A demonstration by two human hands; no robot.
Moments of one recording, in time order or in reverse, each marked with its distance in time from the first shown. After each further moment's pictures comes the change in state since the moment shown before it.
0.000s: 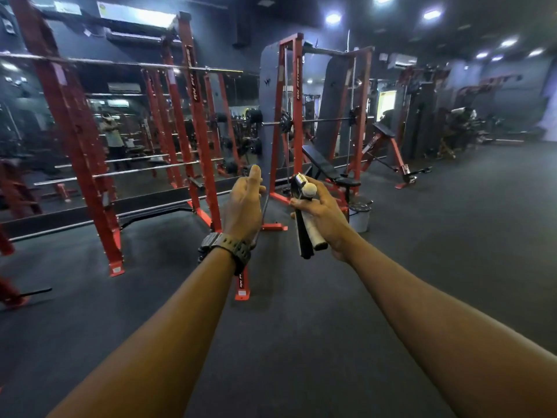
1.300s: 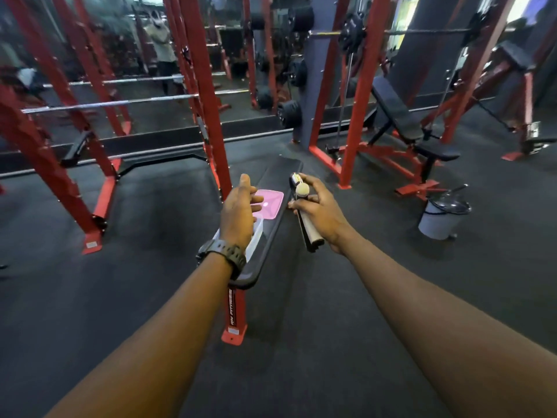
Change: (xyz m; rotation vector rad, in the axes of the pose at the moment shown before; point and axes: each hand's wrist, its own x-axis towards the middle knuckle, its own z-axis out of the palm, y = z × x) left_hand 0.772 -0.526 0.258 -0.032 0.221 -0.430; right_hand 0.873 0.514 -0.032 -0.057 -0.208 0.255
